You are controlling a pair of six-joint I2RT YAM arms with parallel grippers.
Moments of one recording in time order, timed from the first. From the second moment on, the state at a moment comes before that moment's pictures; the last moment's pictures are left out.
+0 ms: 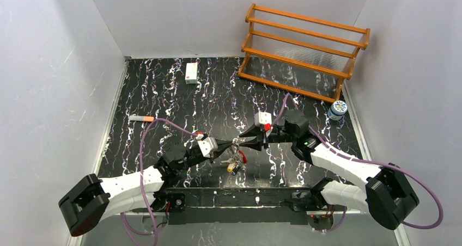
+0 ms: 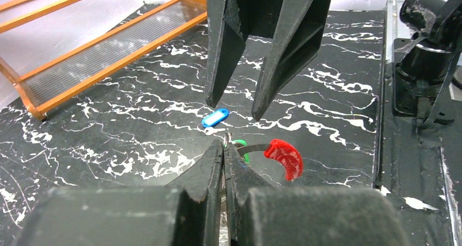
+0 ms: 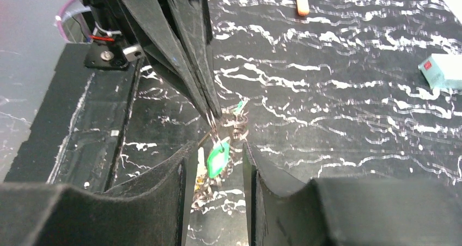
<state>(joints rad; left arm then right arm) -0.91 0.94 0.18 0.82 0.25 0.15 0.70 1.10 0.51 0.40 -0.86 -0.24</state>
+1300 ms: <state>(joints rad) -0.91 0.93 0.17 0.86 0.25 0.15 0.69 1.25 0.58 0.43 -0.98 -0.25</state>
